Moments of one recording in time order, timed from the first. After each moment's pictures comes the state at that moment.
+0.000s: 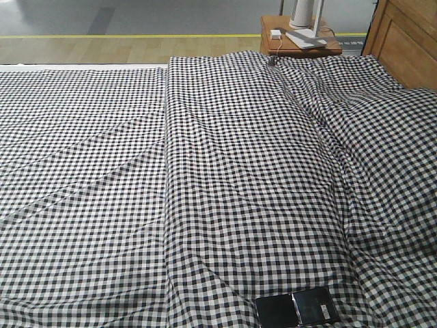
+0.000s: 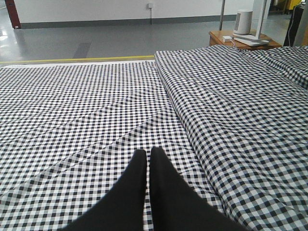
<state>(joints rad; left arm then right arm) 0.01 -0.02 0.03 -0.13 0.28 0.14 -0.05 0.18 -0.49 0.05 -0.03 -0.13</state>
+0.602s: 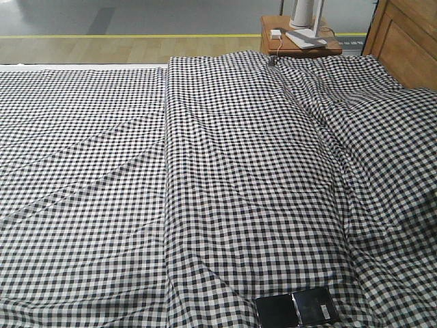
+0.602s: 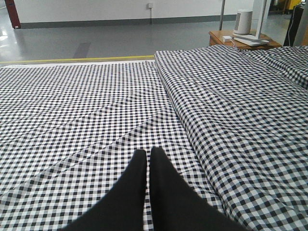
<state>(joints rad) 0.01 -0.02 0.03 -0.13 0.28 0.14 -0.05 0.60 -0.72 0.05 0.51 -0.13</state>
